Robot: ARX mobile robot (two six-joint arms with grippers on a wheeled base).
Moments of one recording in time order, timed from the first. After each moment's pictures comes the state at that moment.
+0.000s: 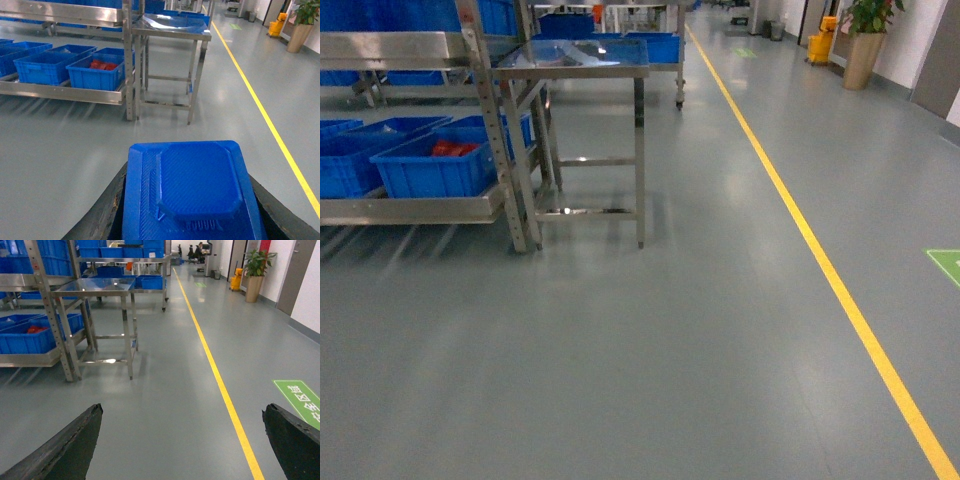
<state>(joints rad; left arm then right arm) -0.40 0.23 0.24 -0.13 -0.48 -0.12 0.00 0.01 0.01 -0.01 0.00 0.00</state>
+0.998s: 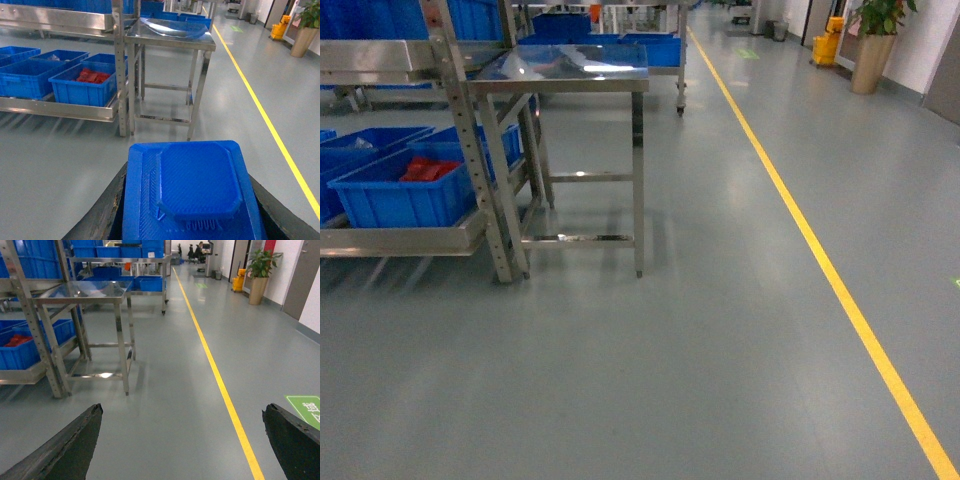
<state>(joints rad) -0.40 0.23 0.24 -0.13 -0.48 -0.12 0.00 0.01 0.01 0.00 0.00 0.00</state>
